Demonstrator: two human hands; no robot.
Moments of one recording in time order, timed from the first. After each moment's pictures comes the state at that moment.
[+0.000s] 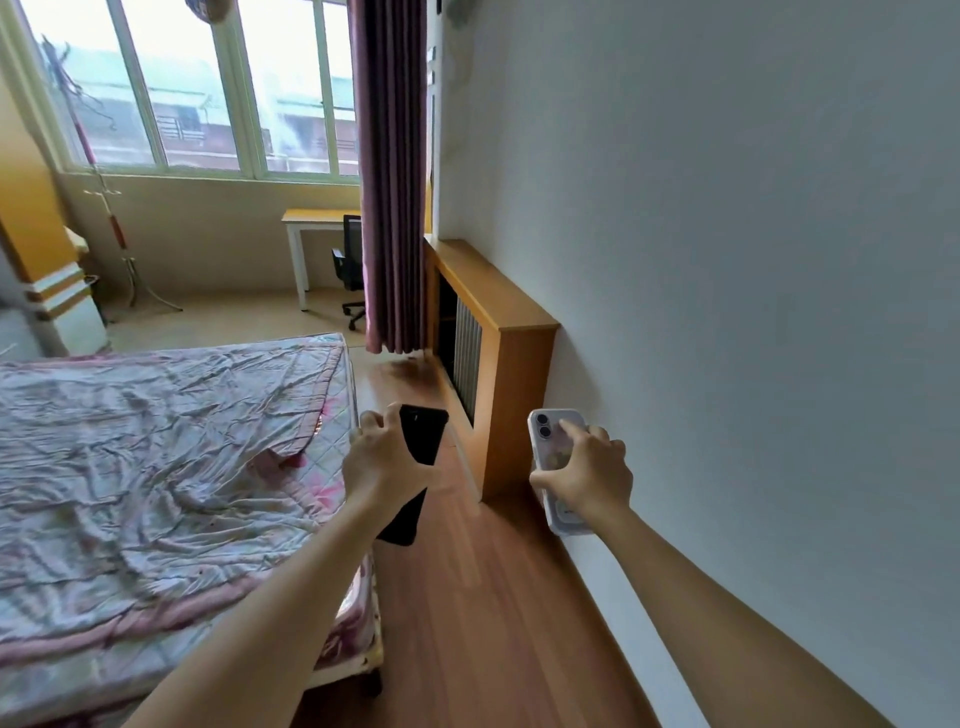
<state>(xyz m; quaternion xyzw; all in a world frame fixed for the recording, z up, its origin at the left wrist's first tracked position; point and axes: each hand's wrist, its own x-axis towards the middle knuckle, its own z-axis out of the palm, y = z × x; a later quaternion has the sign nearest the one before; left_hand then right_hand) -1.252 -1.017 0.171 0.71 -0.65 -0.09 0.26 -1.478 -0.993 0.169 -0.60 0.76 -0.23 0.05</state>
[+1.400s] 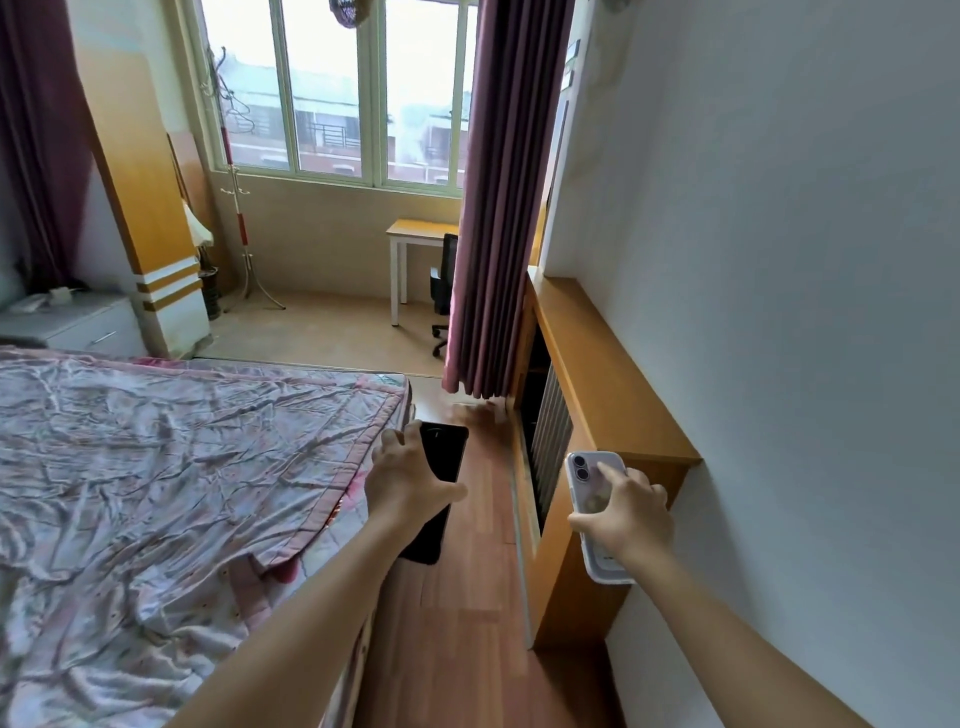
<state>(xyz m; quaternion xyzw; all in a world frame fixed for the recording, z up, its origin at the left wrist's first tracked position) -1.265 -1.506 0.150 0.78 -0.55 -0.10 0.28 -1.510 -1.524 0.153 -0.68 0.71 -0.18 0.10</state>
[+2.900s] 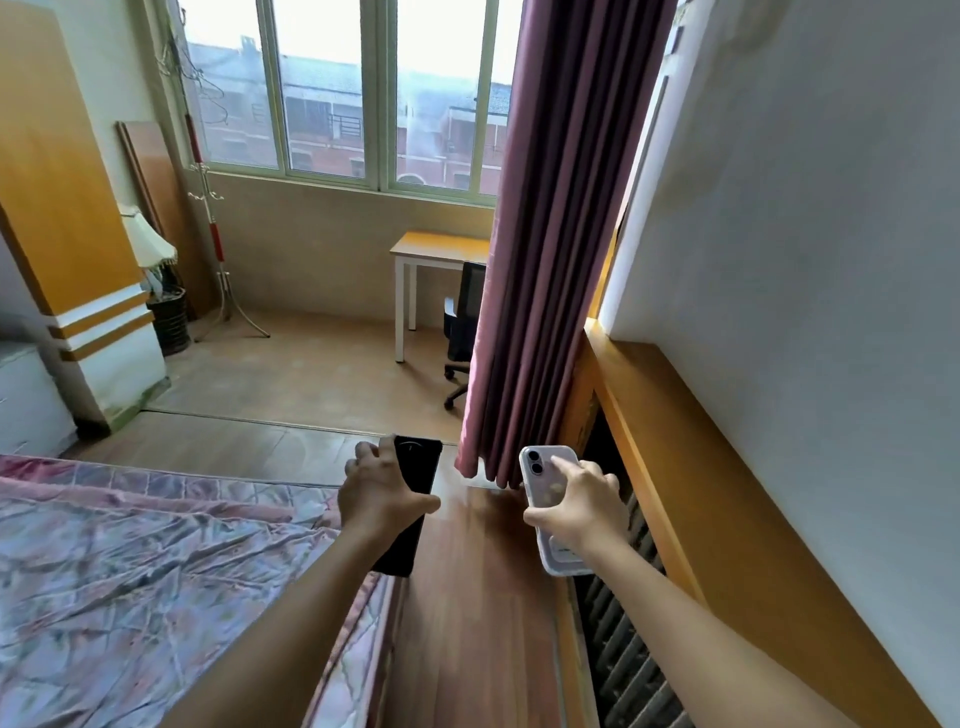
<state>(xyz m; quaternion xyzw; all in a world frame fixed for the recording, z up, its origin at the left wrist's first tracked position) -1.033 -2.162 0.131 0.82 -0.50 -0.10 0.27 -1.256 -2.197 0.152 -0.72 0.66 -0.18 0.14</state>
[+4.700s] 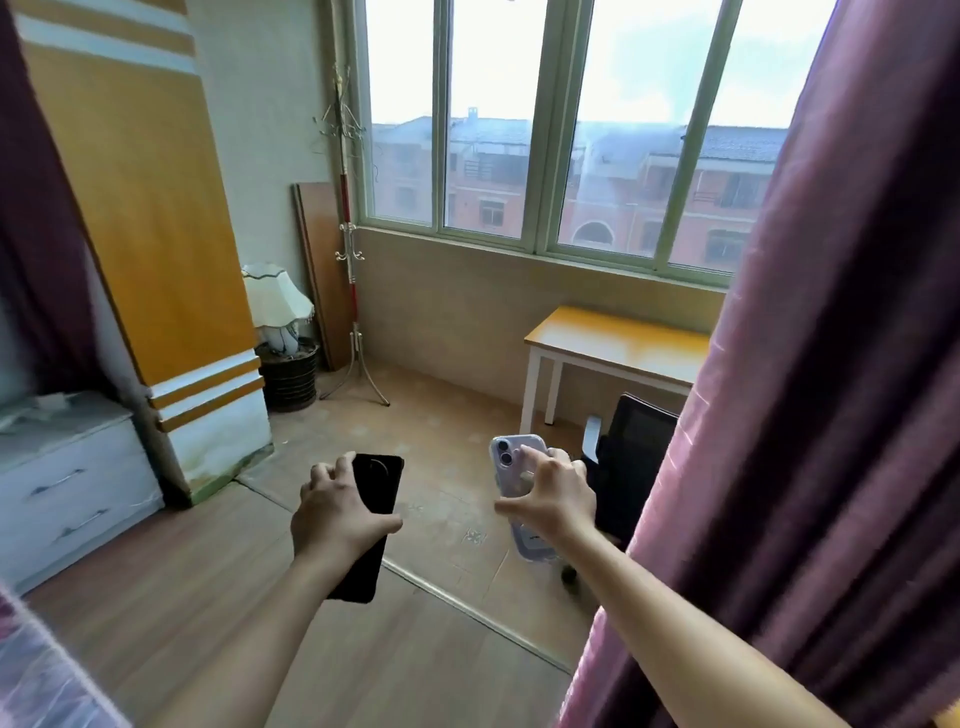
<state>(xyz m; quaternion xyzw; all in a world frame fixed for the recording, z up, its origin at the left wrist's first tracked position) -0.716 -2.810 0.145 0.92 -0.28 0.00 0.26 -0.892 -2.973 0.169 -0.86 0.43 -0.17 0.20</state>
